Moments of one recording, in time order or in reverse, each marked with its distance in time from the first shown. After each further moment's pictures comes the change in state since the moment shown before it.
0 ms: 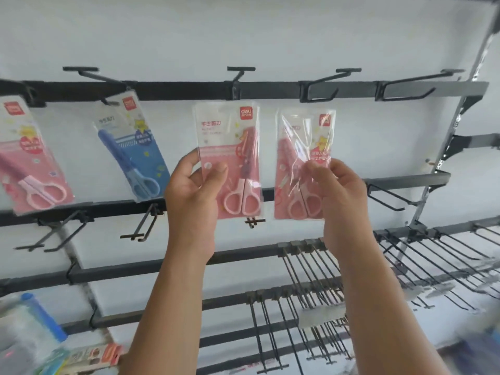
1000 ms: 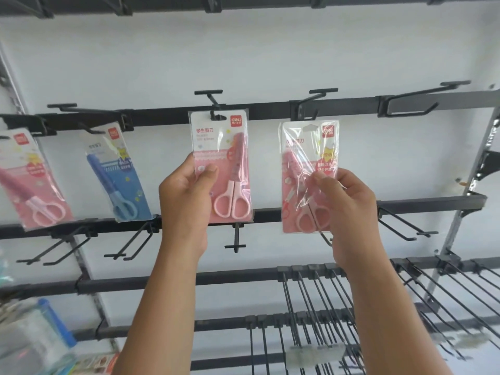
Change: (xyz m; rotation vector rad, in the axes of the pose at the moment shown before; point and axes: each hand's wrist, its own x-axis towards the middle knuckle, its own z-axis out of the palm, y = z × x) left_hand 0.027 -0.006 0.049 0.241 0.120 0.108; right_hand 0.043 -0.009 -0.044 0.073 -0.083 0.053
